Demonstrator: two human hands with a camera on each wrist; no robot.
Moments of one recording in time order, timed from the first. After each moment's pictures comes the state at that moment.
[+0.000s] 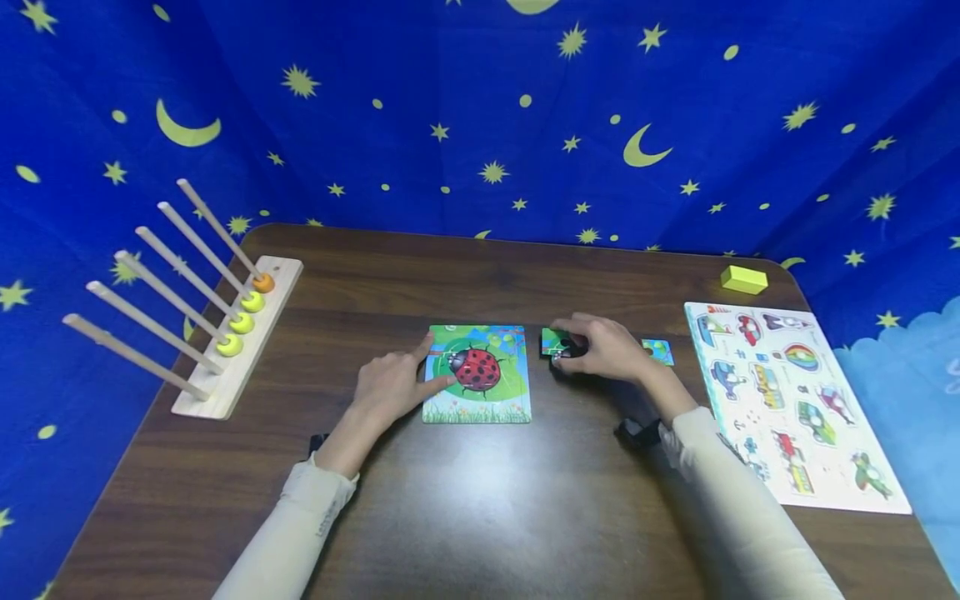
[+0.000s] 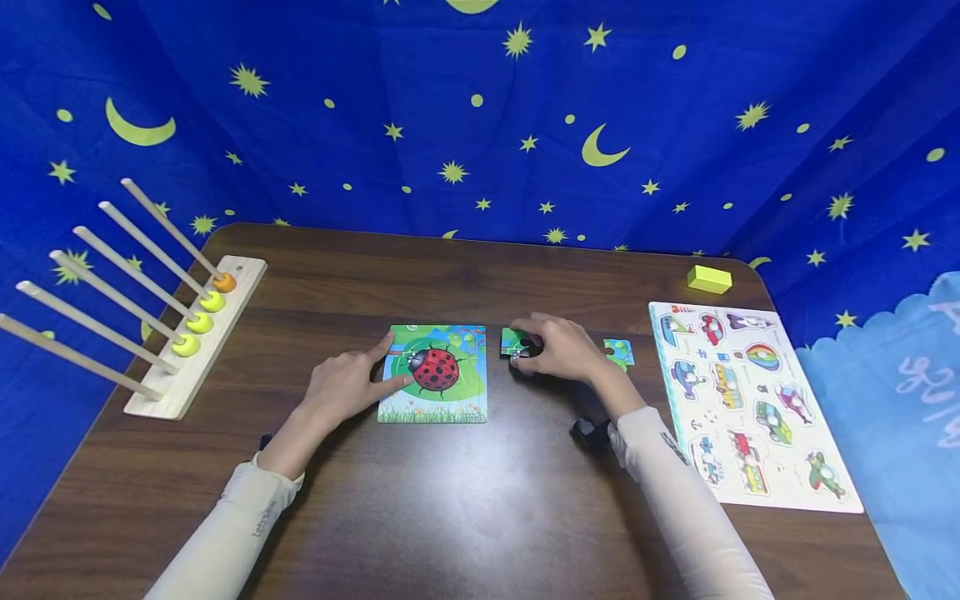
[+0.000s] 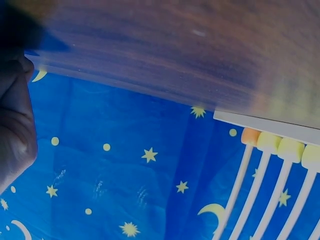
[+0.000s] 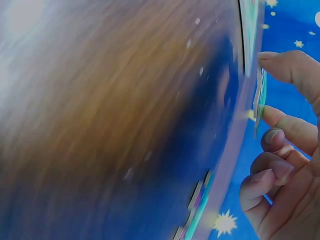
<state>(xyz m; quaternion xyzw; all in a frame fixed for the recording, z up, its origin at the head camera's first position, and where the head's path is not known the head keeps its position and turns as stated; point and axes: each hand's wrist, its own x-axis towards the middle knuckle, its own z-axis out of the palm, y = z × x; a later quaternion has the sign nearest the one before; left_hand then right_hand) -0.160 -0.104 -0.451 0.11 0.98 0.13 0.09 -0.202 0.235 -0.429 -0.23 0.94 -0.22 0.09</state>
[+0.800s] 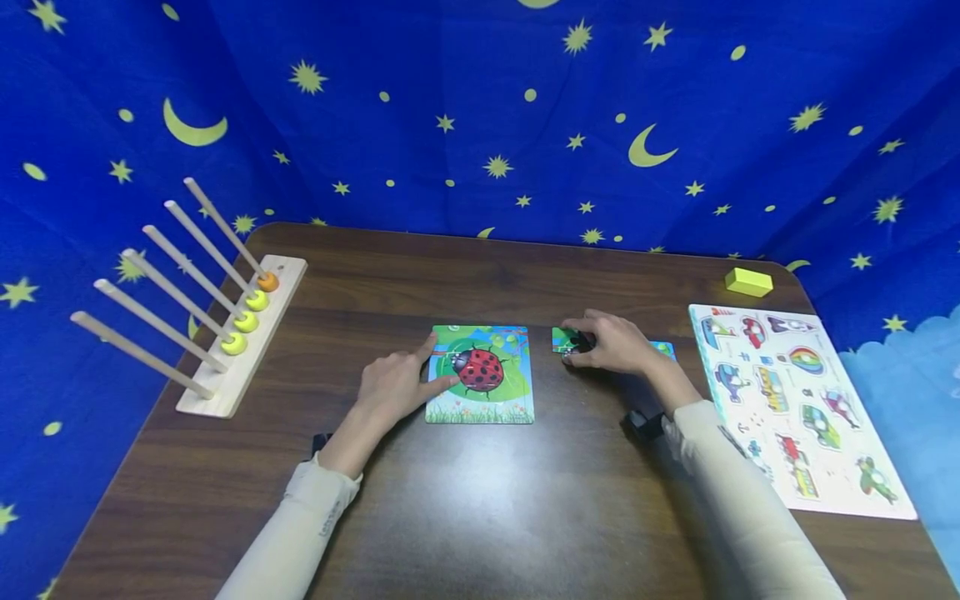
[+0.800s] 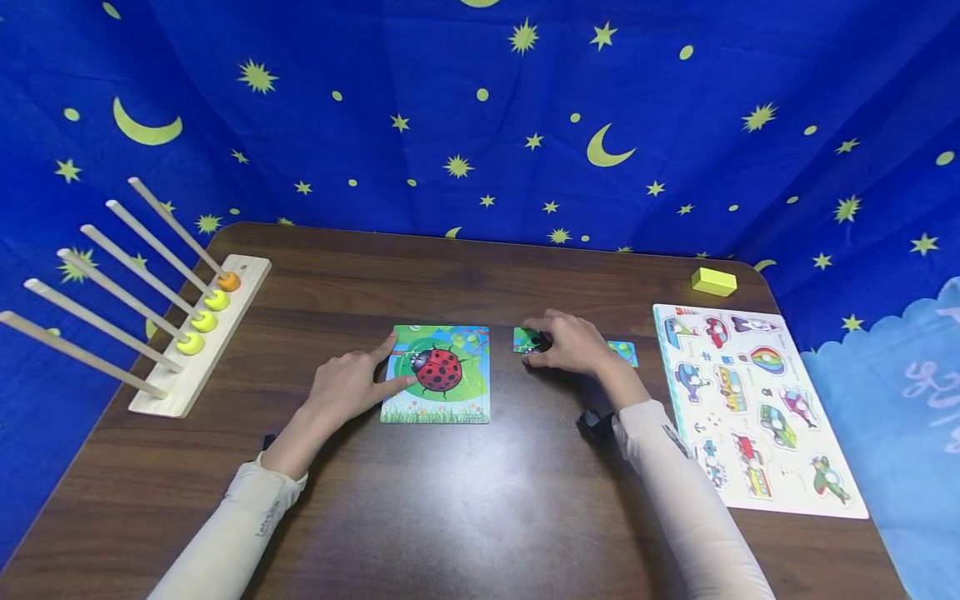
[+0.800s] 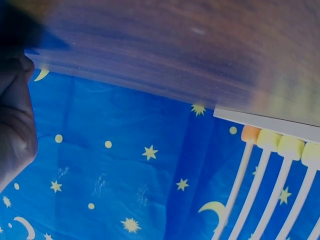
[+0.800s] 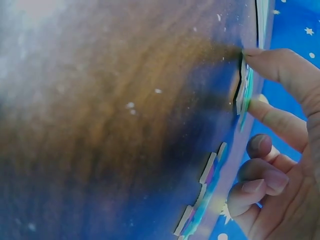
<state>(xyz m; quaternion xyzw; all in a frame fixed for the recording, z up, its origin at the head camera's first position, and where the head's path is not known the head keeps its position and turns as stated) -0.160 -0.104 -0.451 0.11 0.98 0.13 0.09 -0.215 0.244 -0.432 -0.22 0.96 -0.16 0.11</state>
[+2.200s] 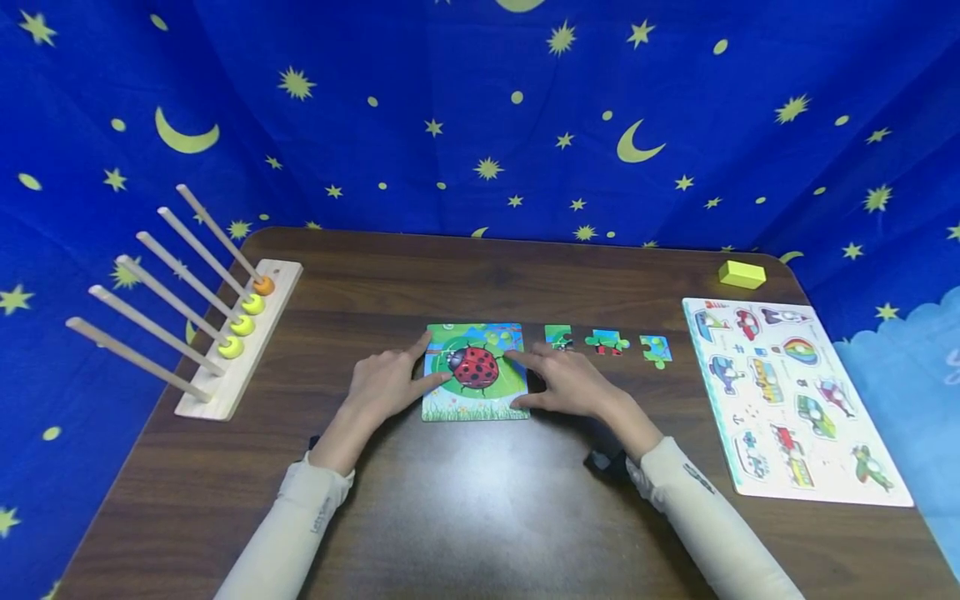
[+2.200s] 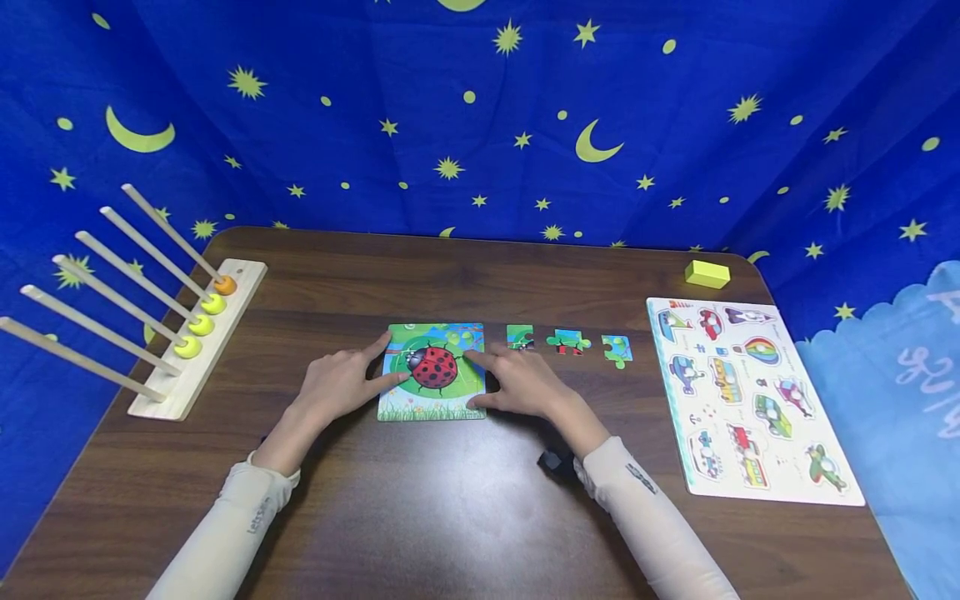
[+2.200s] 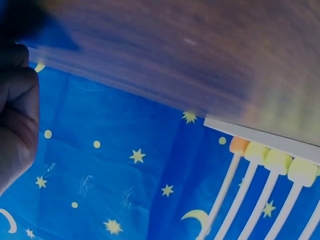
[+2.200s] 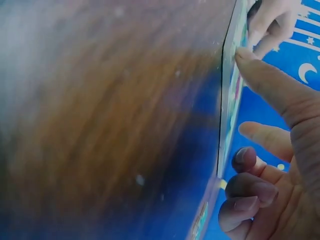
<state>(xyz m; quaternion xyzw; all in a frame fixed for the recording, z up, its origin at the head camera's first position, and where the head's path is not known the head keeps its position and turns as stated) -0.161 -0.109 -0.445 0.14 0.98 0.12 0.08 -0.161 0.184 -0.438 -0.32 0.93 -0.15 0.08</state>
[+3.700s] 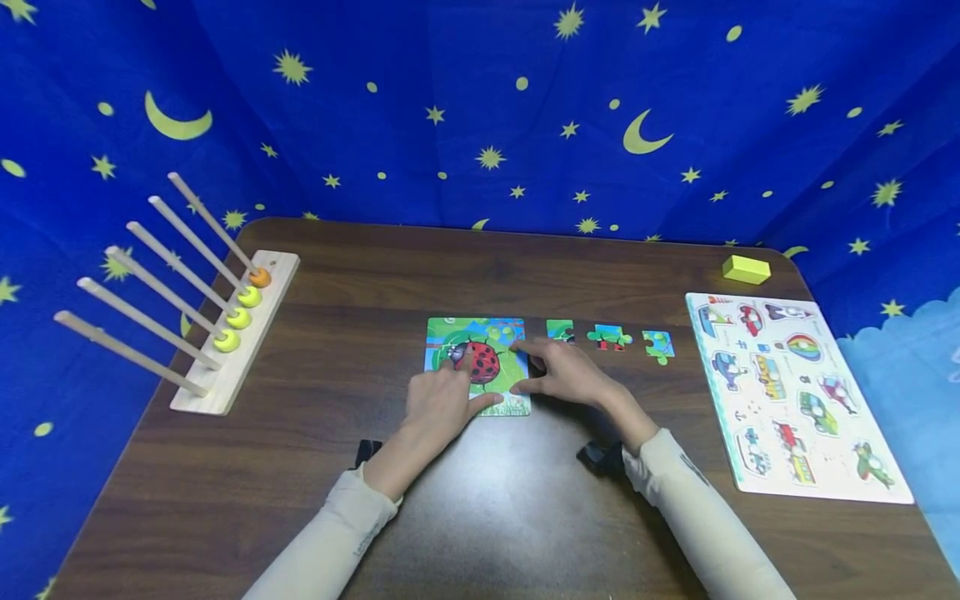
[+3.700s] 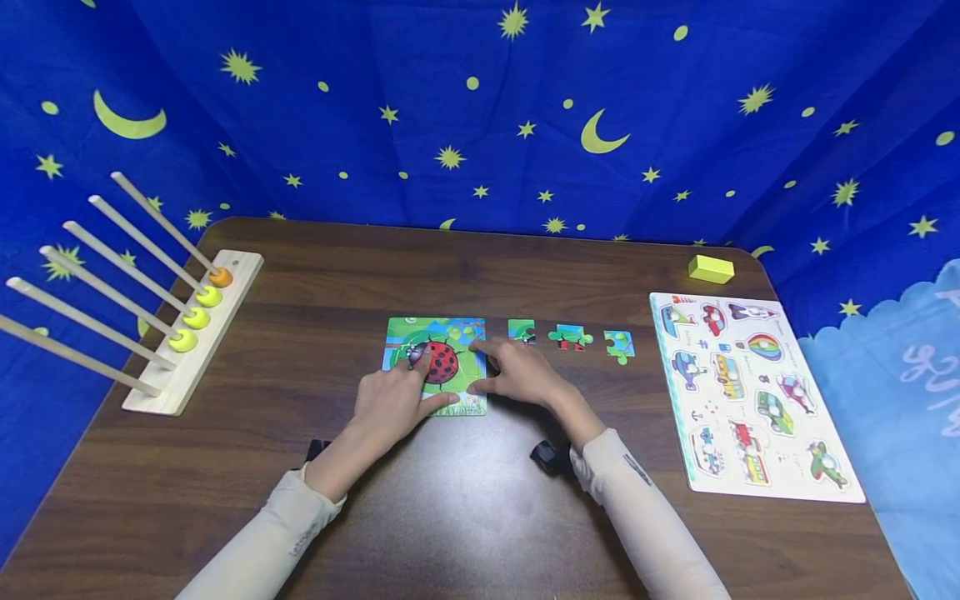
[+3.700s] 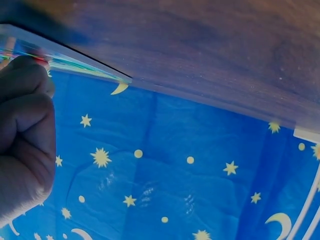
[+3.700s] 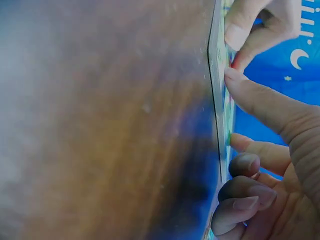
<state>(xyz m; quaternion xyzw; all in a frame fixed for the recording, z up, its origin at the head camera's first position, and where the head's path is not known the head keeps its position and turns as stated) -0.127 -0.035 -0.448 0.13 0.99 0.04 0.03 -0.173 0.180 -0.442 -0.26 0.92 -0.26 0.14</state>
